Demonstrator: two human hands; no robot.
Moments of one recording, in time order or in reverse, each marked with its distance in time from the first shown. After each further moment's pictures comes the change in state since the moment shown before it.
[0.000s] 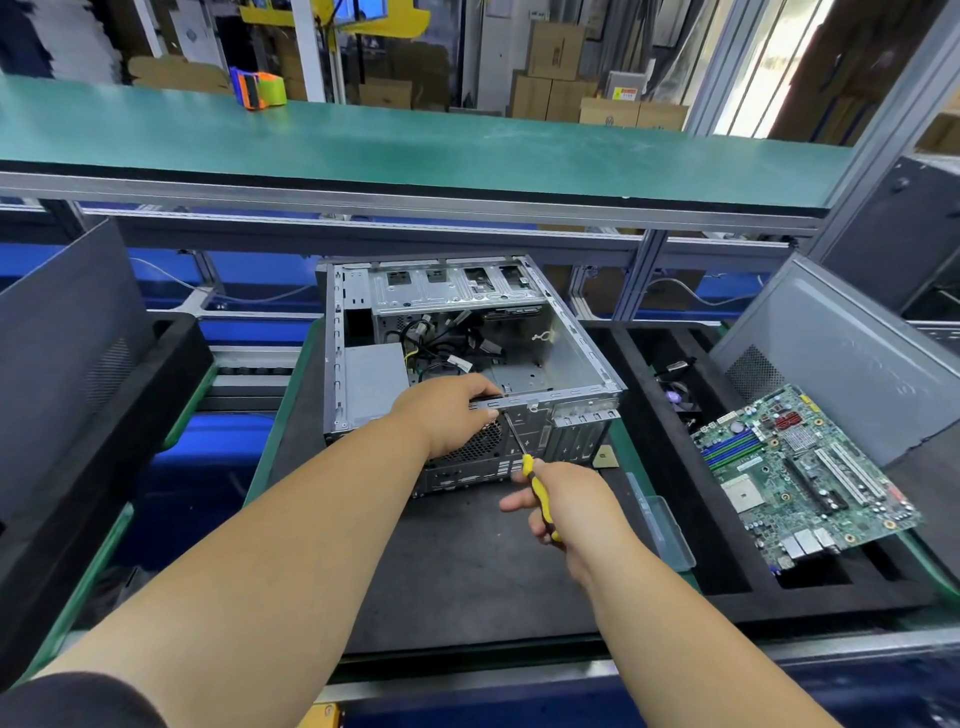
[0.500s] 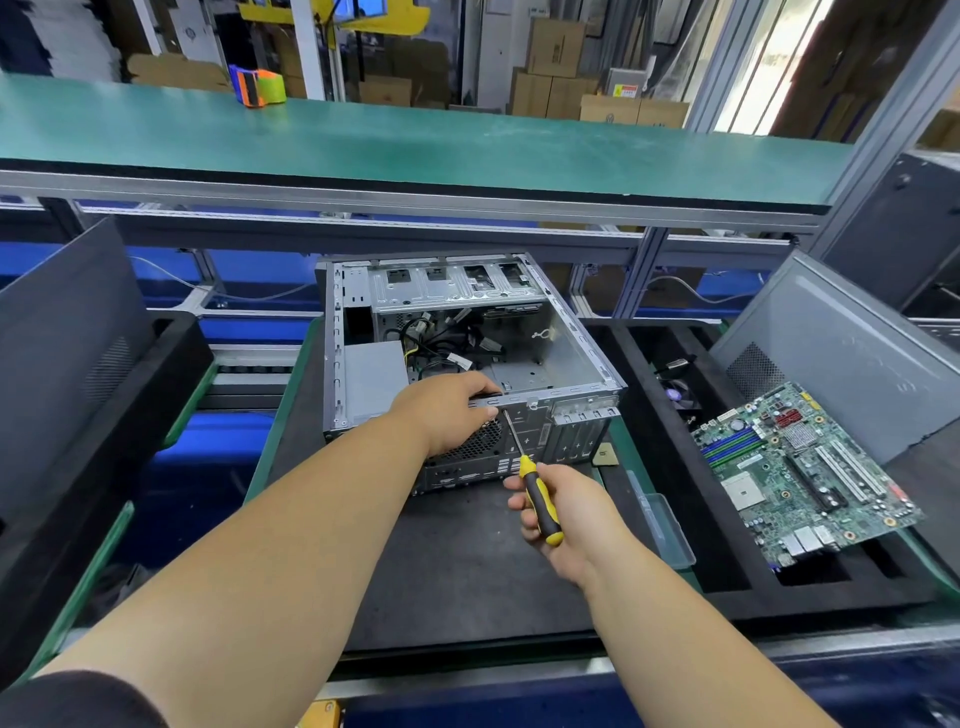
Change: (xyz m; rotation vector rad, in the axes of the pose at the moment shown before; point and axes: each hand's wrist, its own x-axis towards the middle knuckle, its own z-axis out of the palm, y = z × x) left_hand 0.000 -0.001 0.001 -0.005 -0.003 0.002; right_hand 0.004 0.020 -0.001 0.409 -0.052 0.030
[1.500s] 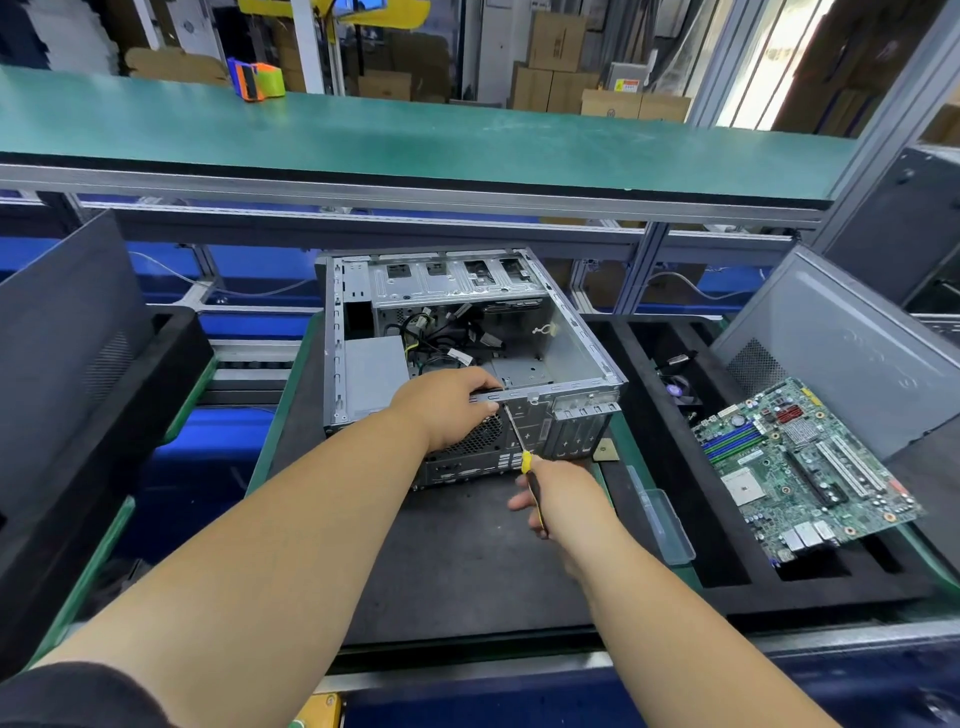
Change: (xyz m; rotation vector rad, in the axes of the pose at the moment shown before) left_hand 0.001 -0.002 0.002 0.007 0.013 0.014; right_hand 0.005 -0.002 0.005 -0.471 0.137 -0.146
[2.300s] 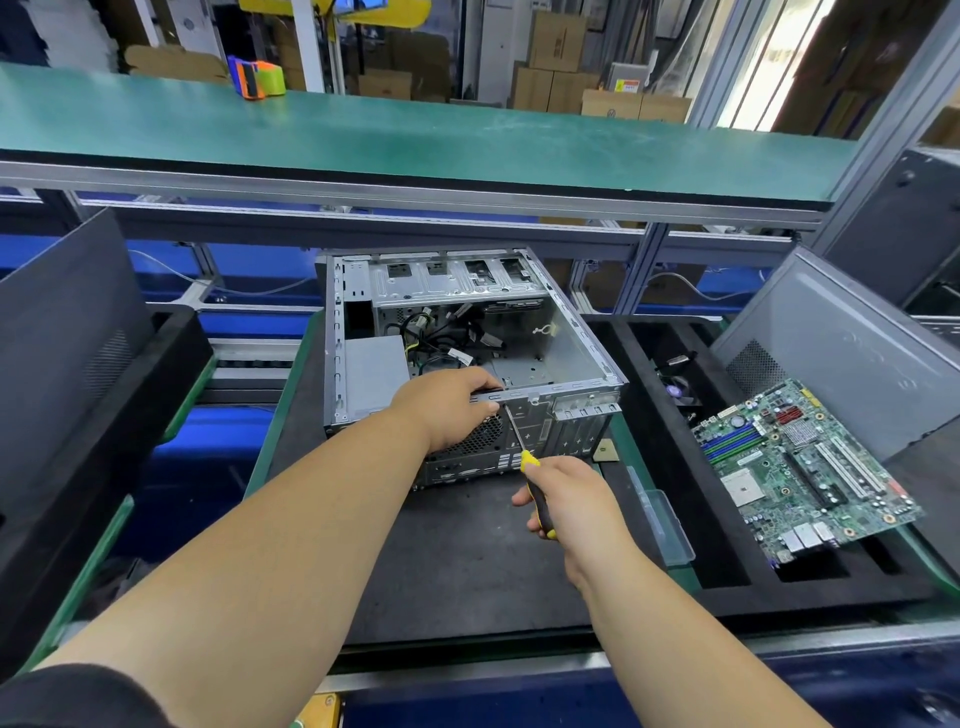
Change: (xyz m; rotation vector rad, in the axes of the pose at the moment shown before) left_hand -0.001 0.000 0.001 0.003 0.008 0.000; right_hand -0.003 0.014 -0.003 0.165 0.017 -0.162
